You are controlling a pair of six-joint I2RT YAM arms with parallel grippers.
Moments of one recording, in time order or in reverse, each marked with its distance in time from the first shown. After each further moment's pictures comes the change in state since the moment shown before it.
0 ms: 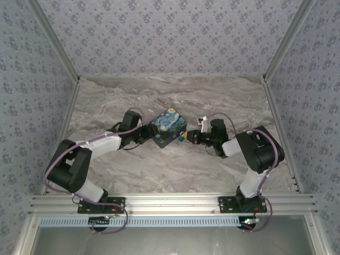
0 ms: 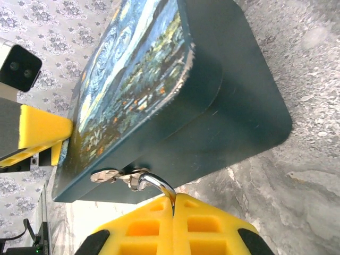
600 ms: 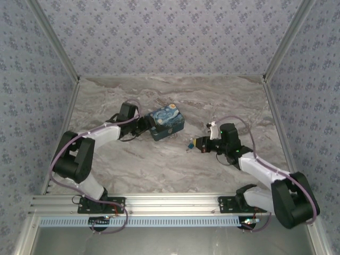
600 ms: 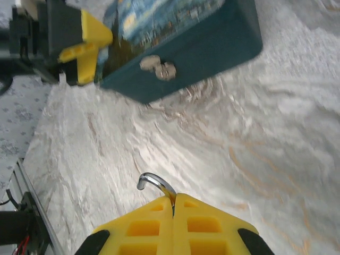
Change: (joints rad) left arm 0.108 0.125 0.159 -0.075 0.008 0.093; right arm 0.021 -0.640 -0.084 -0.708 0.138 -0.167
